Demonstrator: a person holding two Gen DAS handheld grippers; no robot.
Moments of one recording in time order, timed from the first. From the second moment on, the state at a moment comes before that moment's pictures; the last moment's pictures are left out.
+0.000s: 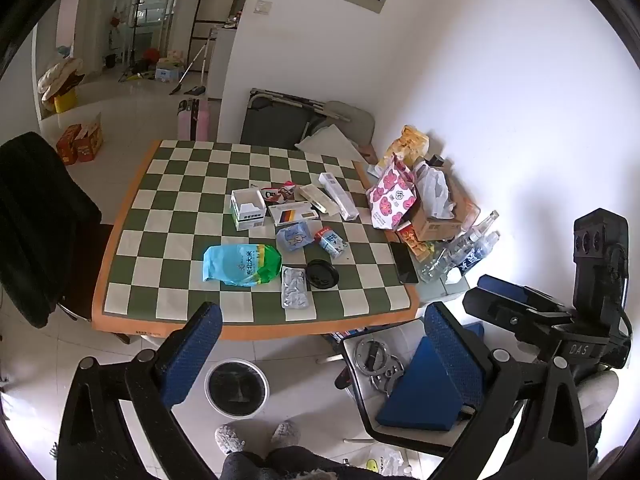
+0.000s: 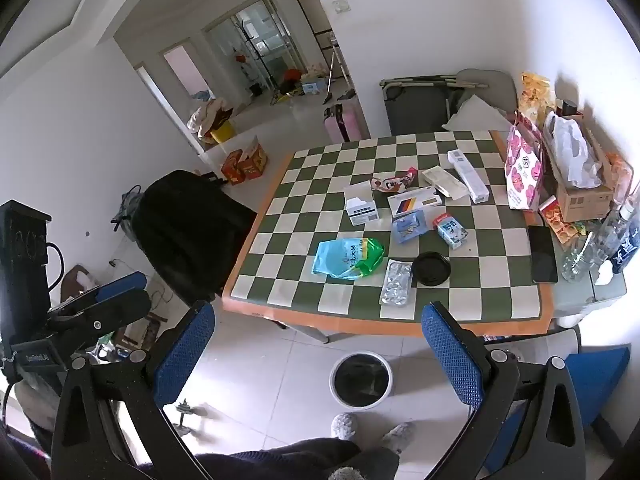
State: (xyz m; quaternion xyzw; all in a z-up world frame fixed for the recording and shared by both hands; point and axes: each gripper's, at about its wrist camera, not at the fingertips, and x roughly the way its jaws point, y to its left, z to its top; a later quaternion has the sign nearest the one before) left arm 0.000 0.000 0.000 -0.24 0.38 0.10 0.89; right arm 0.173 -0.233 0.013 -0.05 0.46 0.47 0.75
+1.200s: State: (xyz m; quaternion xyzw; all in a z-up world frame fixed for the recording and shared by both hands) left arm 0.017 0.001 -0.007 -0.24 0.38 0.09 0.89; right arm 0.178 -0.229 0.012 -0.04 0.47 0.49 0.74
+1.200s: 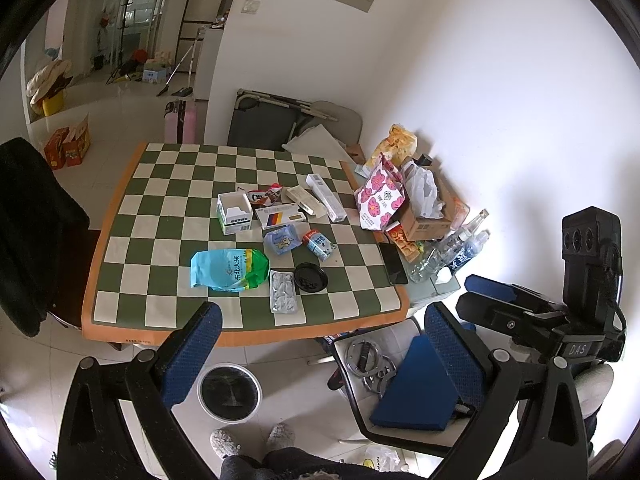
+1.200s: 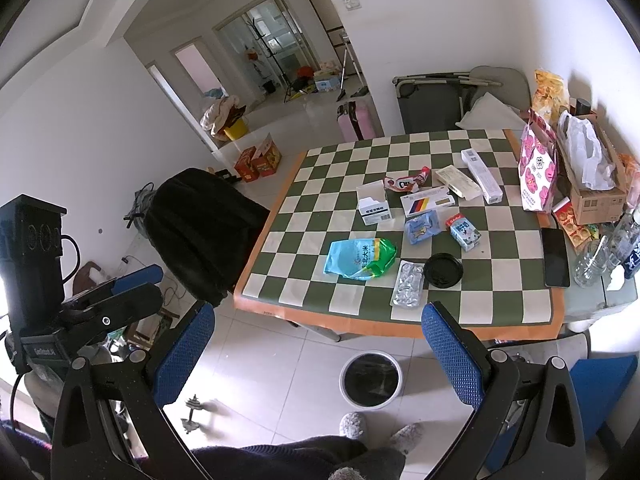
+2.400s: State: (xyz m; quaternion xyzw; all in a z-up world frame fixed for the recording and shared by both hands) left arm 0.018 -0.003 -0.006 -0.24 0.37 0.09 0.89; right arm 0.177 -0.231 0.013 -0.04 0.46 0.49 0.74
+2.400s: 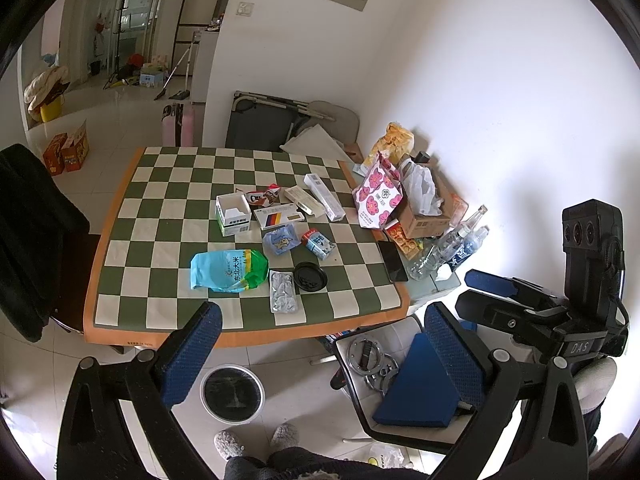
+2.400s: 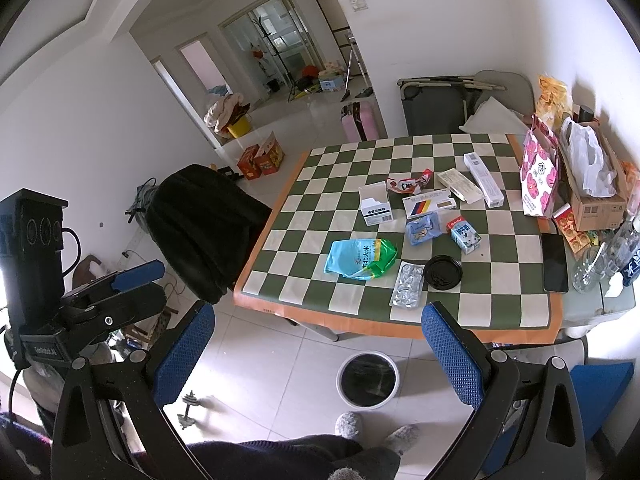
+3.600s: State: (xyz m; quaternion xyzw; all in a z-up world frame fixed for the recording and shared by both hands) left arm 0.055 0.050 -0.083 -0.19 0.44 0.29 0.83; right arm 0.205 -0.202 -0.053 -0.02 0.51 0.33 0.80
